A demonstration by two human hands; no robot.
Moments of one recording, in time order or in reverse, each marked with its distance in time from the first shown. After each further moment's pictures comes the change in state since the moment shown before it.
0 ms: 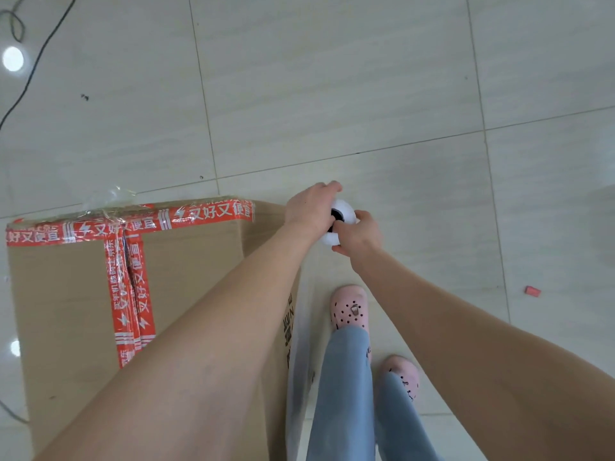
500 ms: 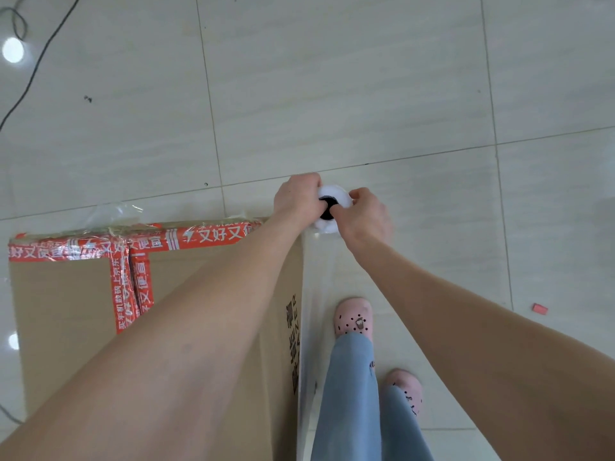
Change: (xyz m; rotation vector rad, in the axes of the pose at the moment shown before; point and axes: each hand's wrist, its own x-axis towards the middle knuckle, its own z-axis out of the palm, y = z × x) left_hand 0.040 -0.034 -0.032 -0.149 0.120 -0.174; right_hand 0.017 -0.058 0.015 -0.471 0.159 -0.253
